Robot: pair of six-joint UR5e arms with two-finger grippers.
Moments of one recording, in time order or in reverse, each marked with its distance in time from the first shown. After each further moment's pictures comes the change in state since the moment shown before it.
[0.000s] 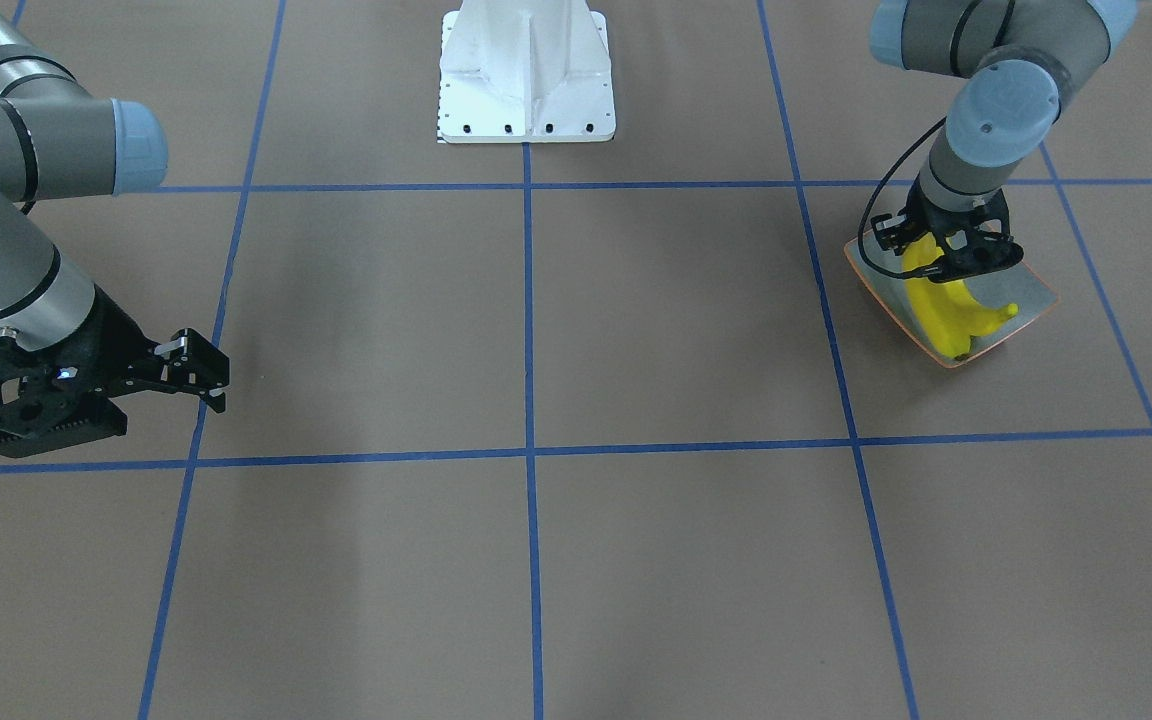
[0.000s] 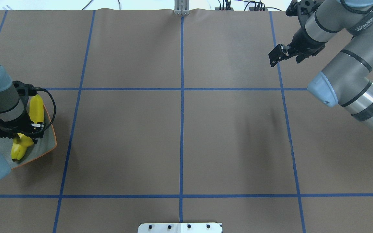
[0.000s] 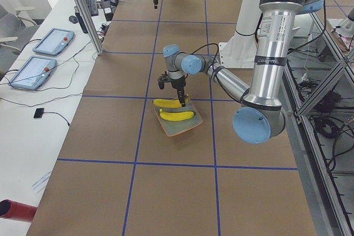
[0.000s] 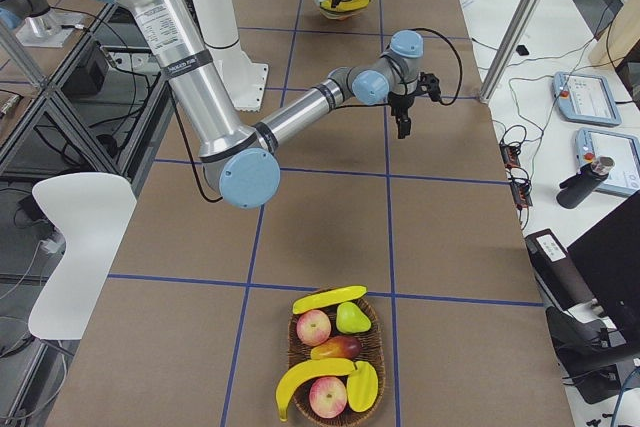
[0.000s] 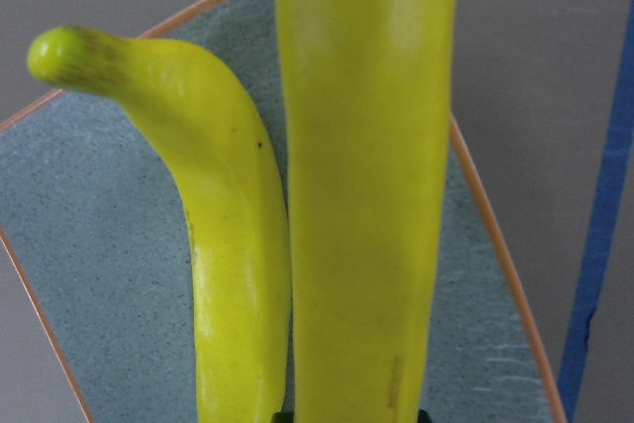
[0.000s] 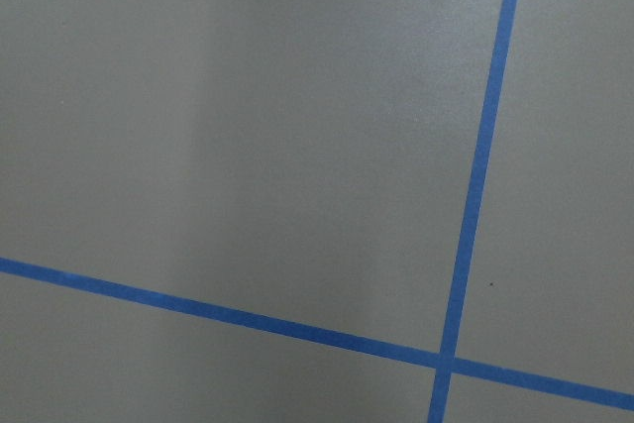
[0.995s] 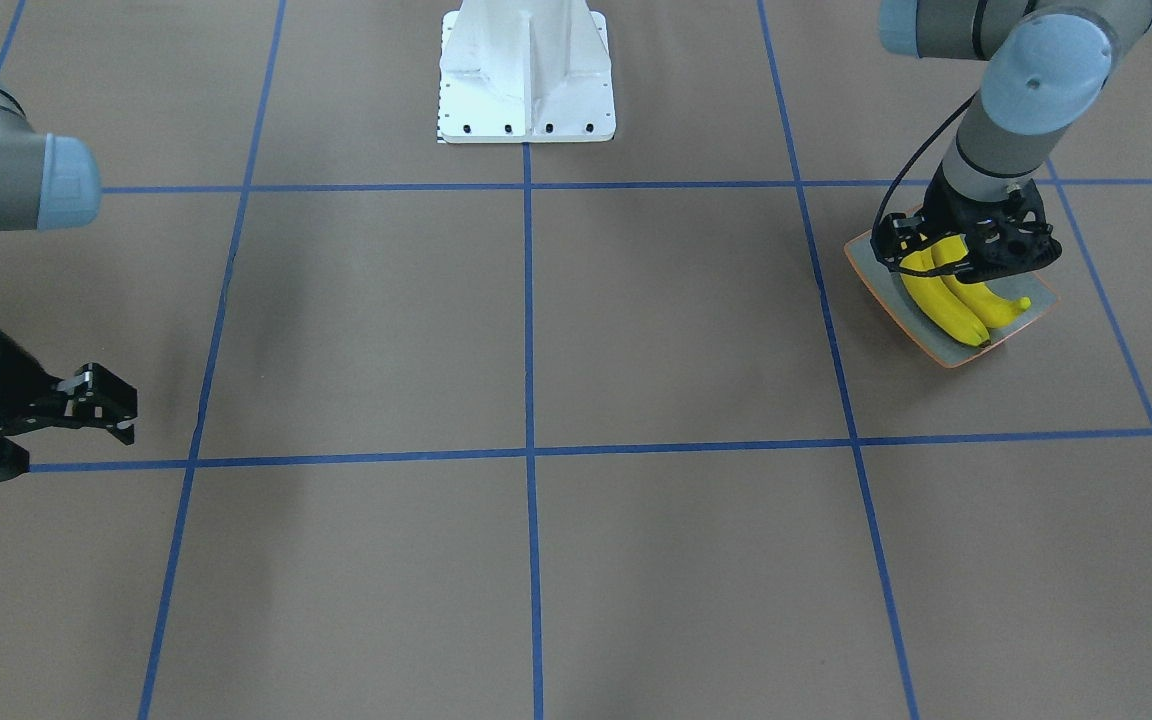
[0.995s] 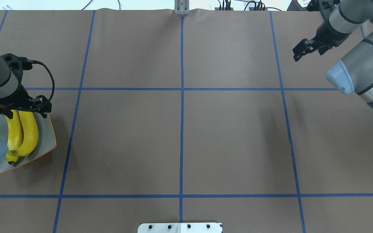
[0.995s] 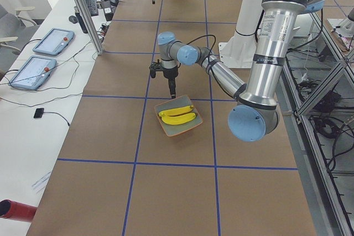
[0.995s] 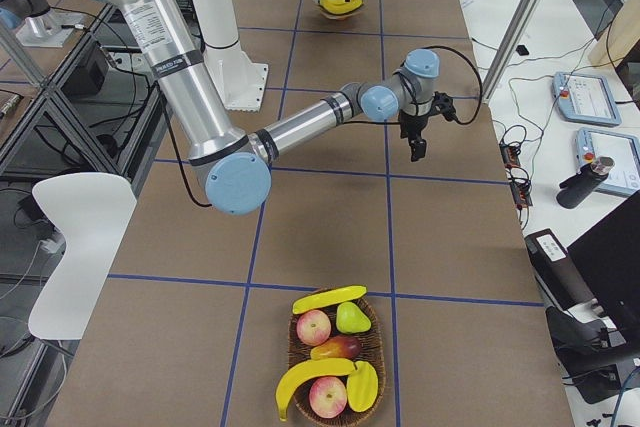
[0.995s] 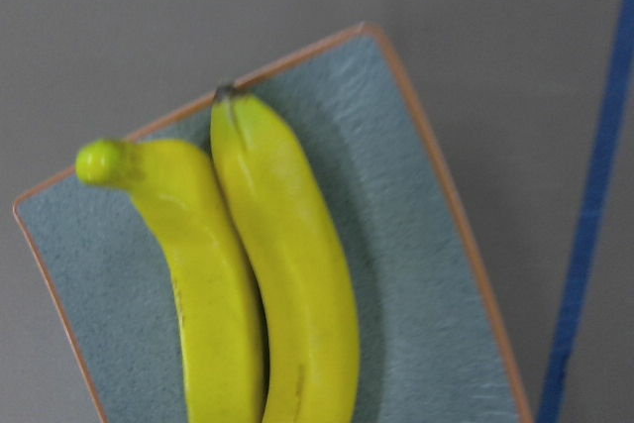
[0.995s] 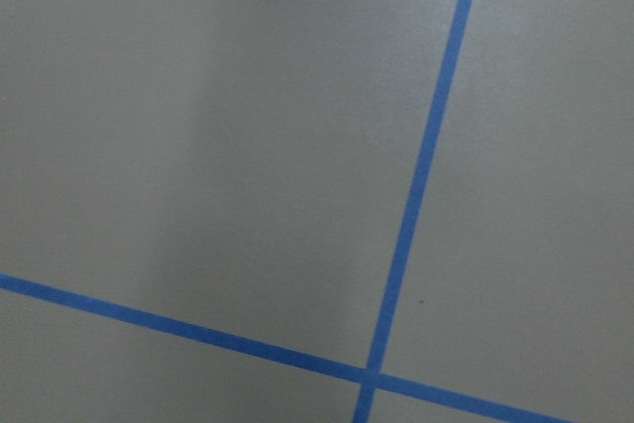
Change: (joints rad) left arm -0.102 -0.104 -0.044 0.023 0.010 0.000; right arm 0.116 -0.044 -0.092 -0.011 0.010 -0.267
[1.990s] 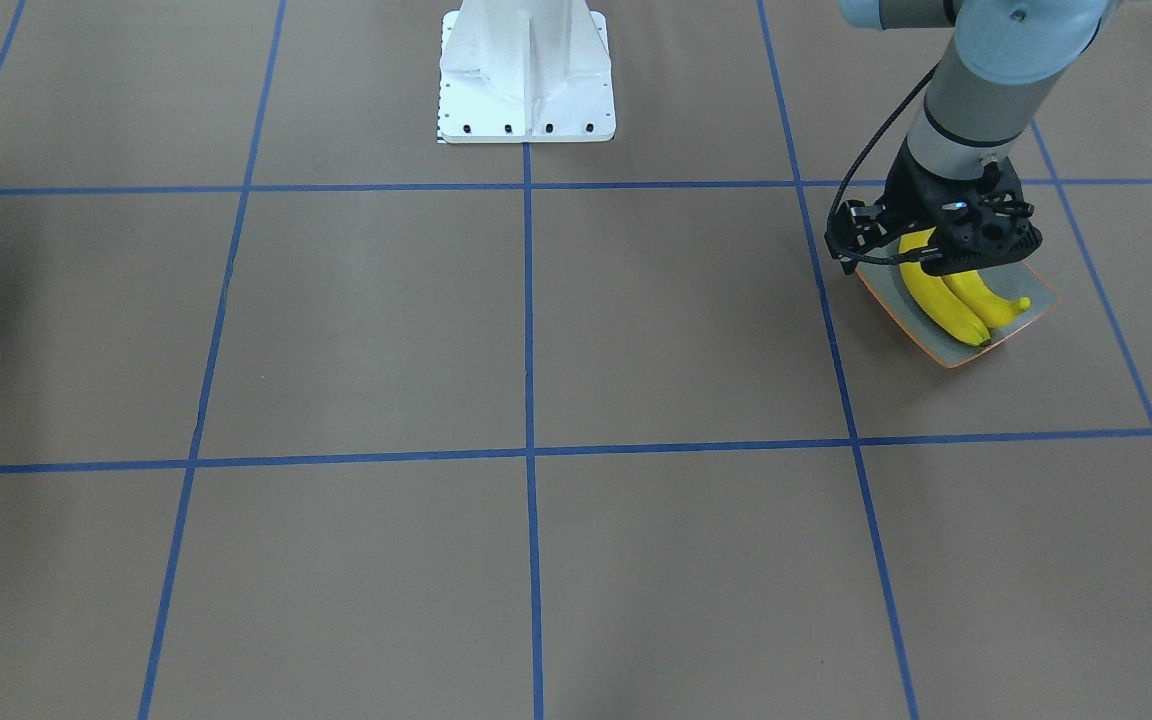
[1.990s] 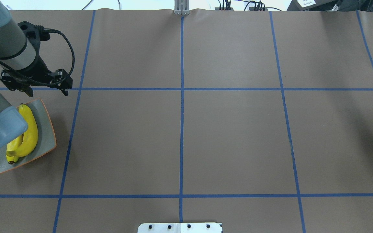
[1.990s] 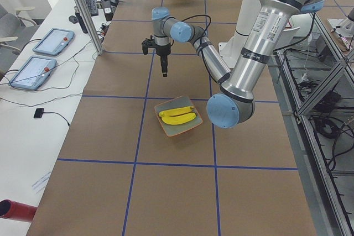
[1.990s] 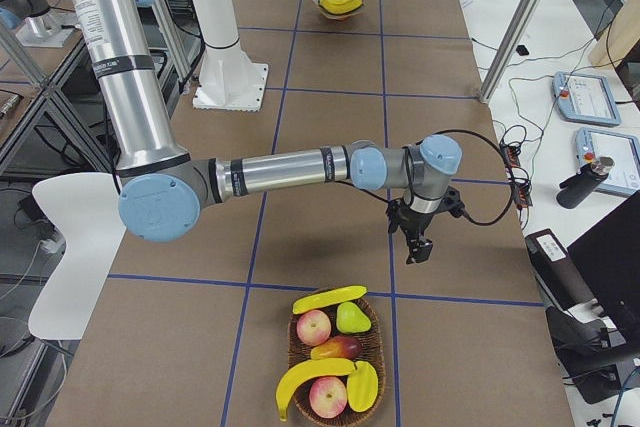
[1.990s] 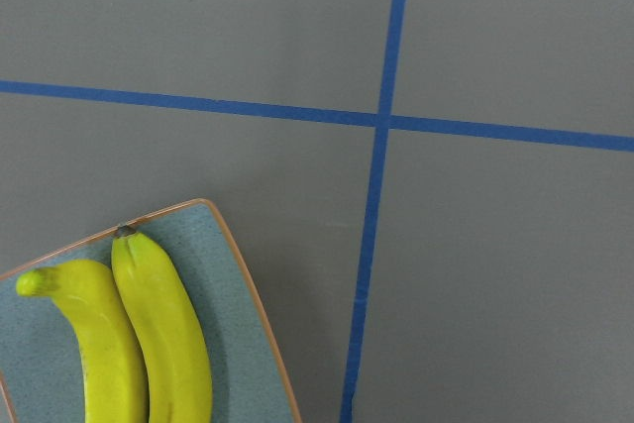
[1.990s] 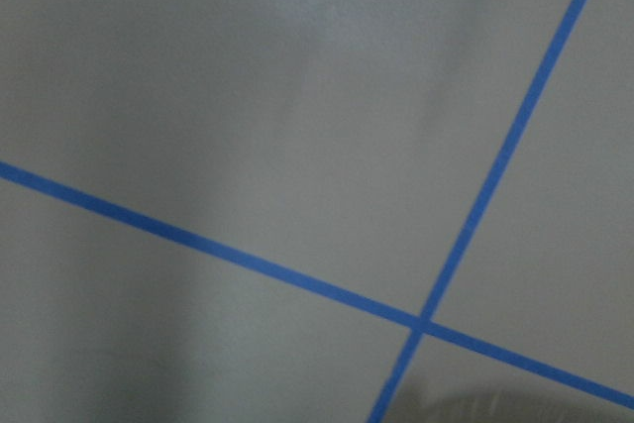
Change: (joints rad) left arm -0.023 -0.202 -0.002 0.120 -0.025 -0.009; right arm 0.315 -0.209 -0.092 -0.212 -0.005 -0.707
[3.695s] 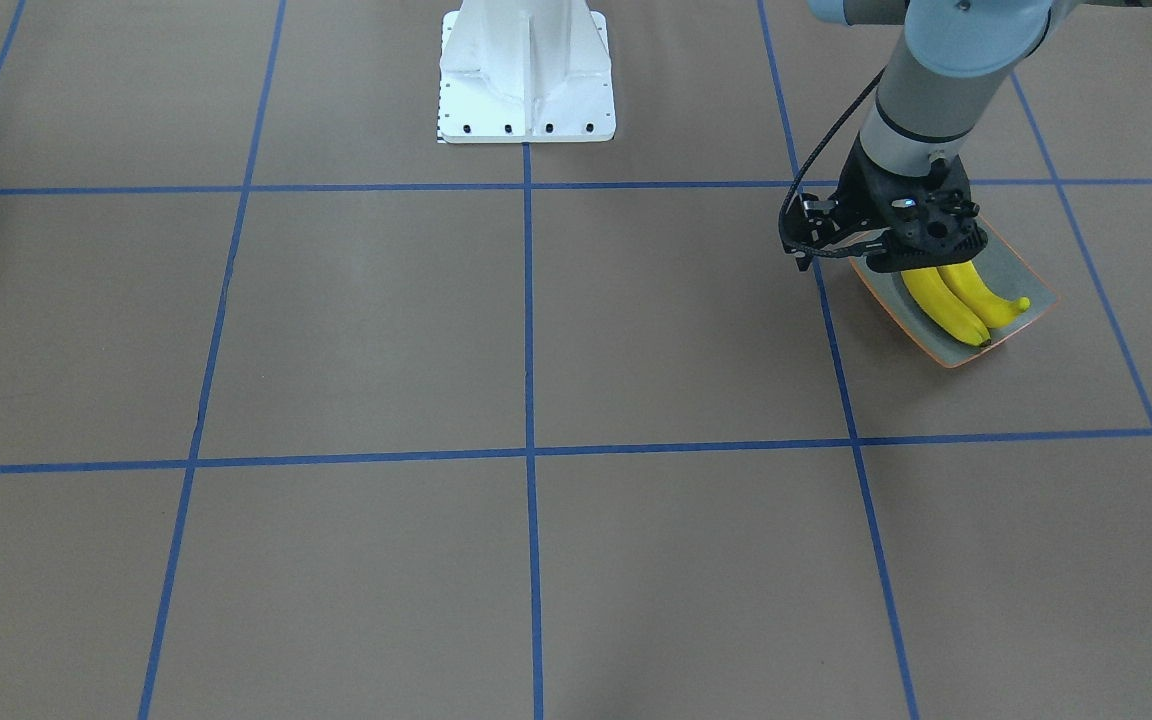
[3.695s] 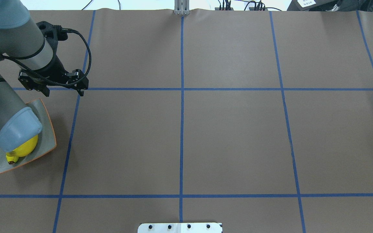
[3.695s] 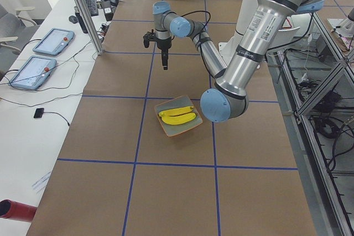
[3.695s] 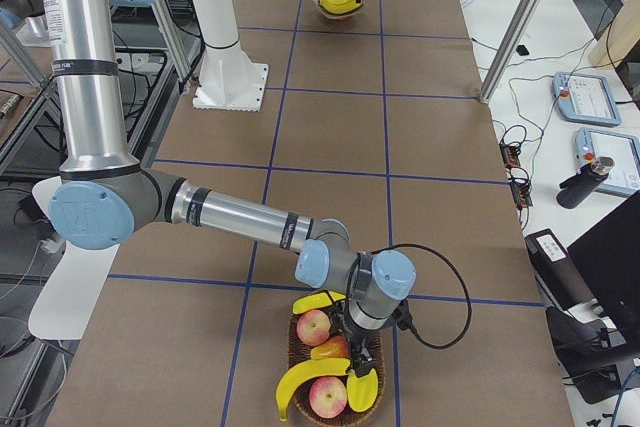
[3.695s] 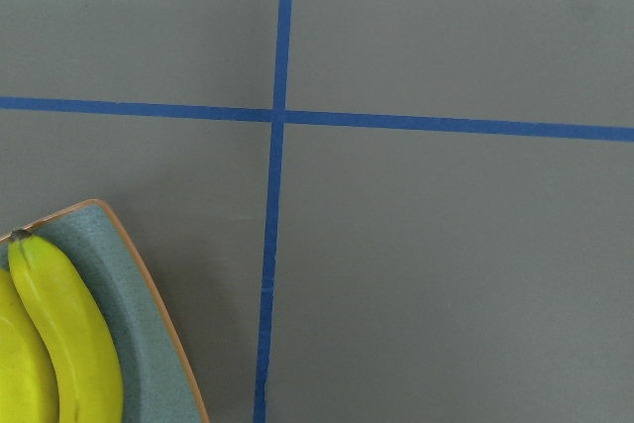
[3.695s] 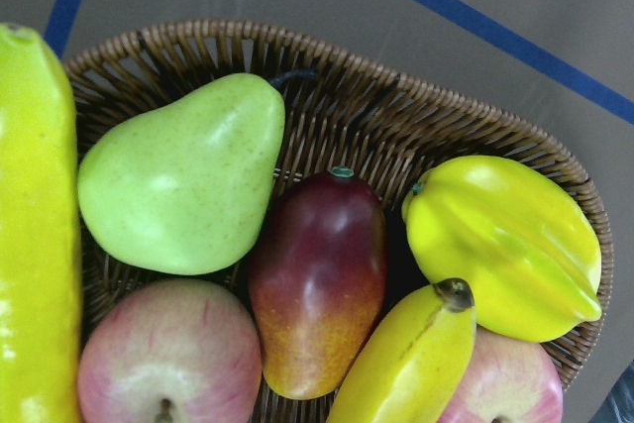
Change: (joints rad) left arm 0.035 -0.058 0.021 -0.007 -0.004 -0.008; right arm 0.136 -0.133 -0.240 0.128 -0.102 -0.239
